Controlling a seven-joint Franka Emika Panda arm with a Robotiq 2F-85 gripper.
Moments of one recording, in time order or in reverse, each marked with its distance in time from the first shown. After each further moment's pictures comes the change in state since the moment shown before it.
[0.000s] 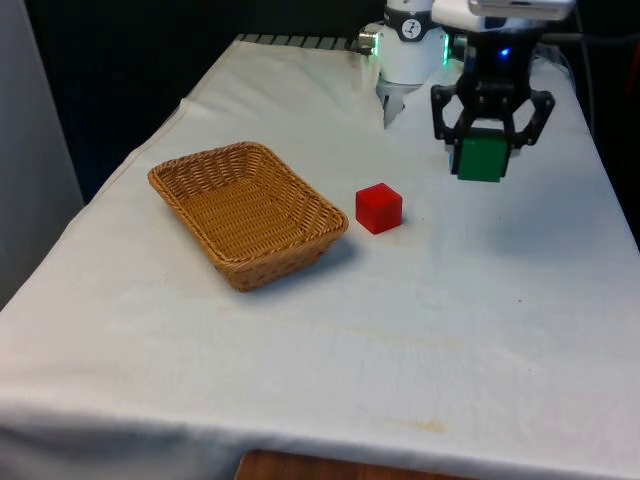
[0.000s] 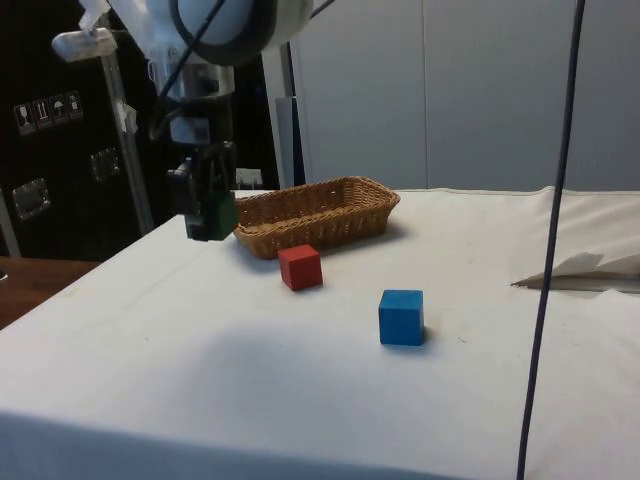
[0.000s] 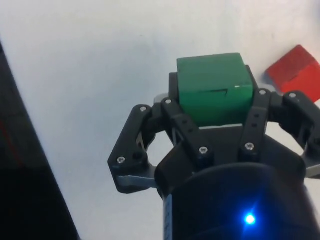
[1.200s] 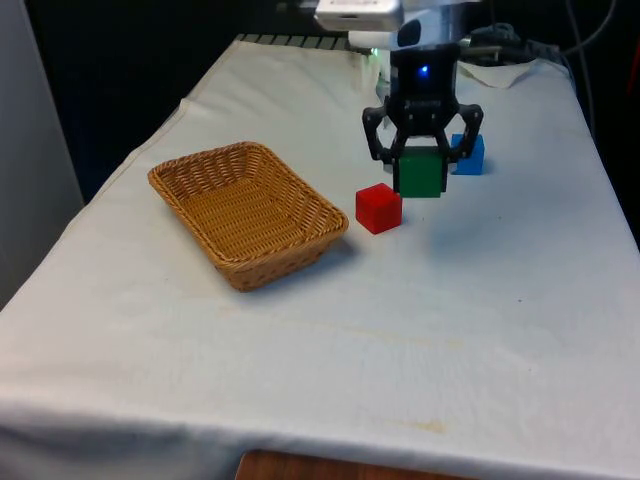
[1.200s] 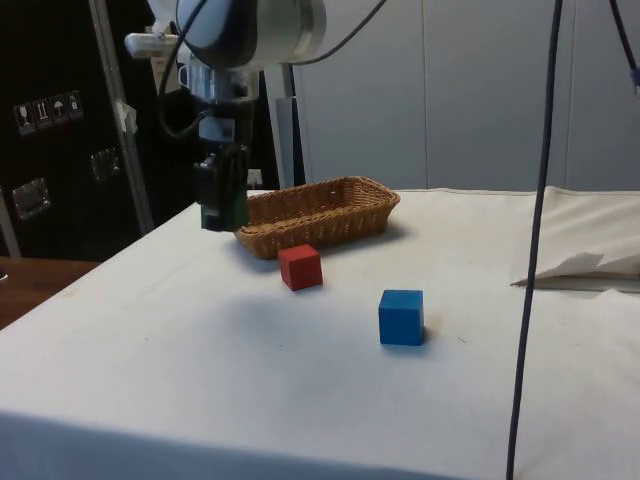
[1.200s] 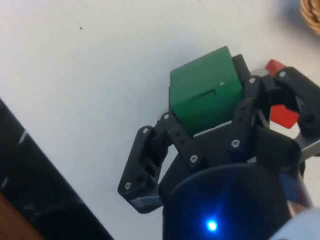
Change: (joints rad) arm -0.071 0.065 -0.064 -0.008 0.302 0.064 -0.396
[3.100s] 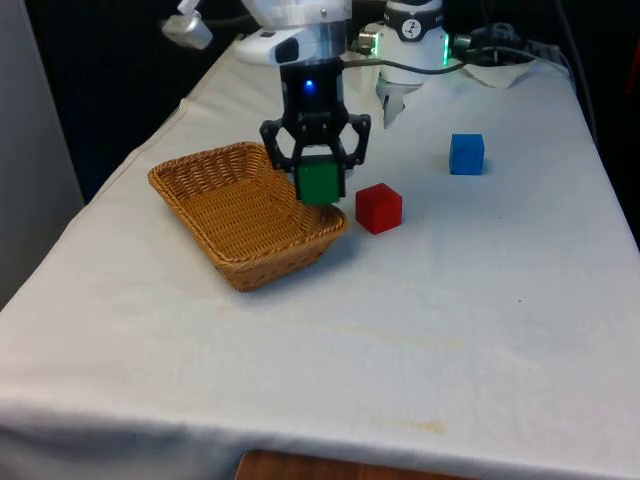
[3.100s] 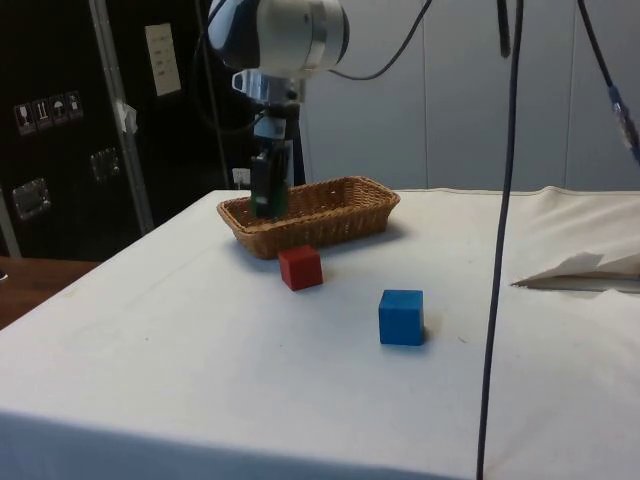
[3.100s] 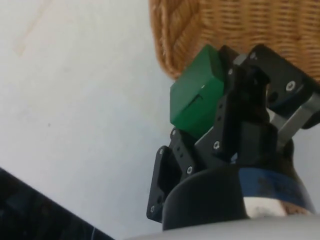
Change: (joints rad) arm -0.050 0.131 -0.177 0.004 0.336 -0.091 -0.473
